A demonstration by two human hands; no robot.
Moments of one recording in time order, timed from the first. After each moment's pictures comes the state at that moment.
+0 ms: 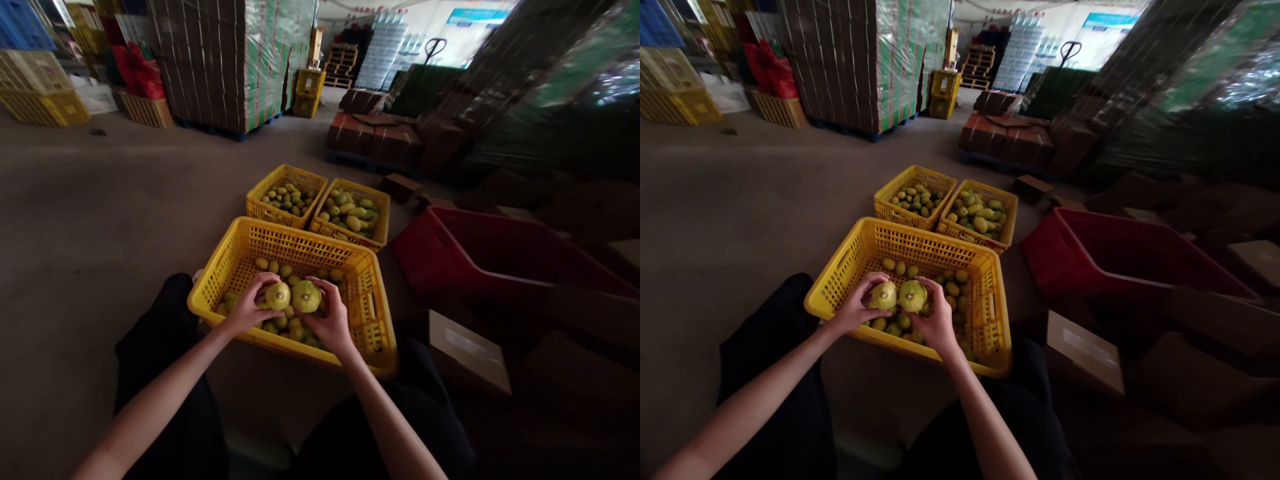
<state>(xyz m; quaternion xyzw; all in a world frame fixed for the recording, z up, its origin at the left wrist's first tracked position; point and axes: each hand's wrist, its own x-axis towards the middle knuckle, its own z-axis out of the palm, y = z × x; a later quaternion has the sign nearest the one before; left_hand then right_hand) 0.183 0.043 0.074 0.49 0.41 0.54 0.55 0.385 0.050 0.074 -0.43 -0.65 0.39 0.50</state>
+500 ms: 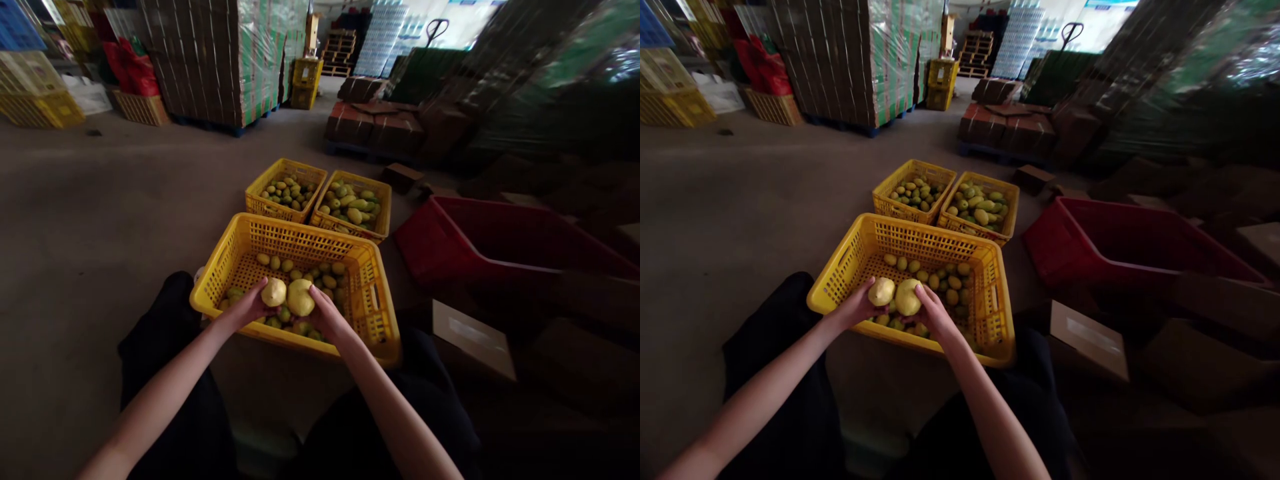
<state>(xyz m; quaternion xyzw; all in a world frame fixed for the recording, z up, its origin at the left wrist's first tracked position) 0.178 0.054 0.046 0.20 0.40 0.38 0.81 0.375 0.055 0.072 -0.43 -0.35 0.75 0.37</state>
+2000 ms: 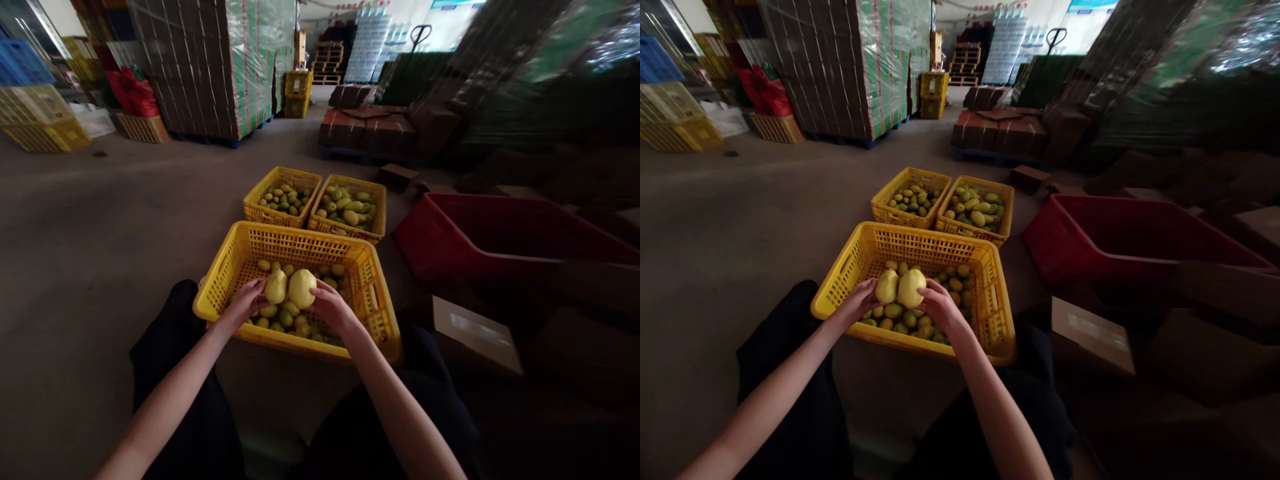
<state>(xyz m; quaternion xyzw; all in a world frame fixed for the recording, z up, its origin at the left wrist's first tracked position) 0.173 0.062 0.042 0.28 0.41 0.49 0.72 0.399 0.076 0.070 -0.36 -0.33 0.76 0.42</state>
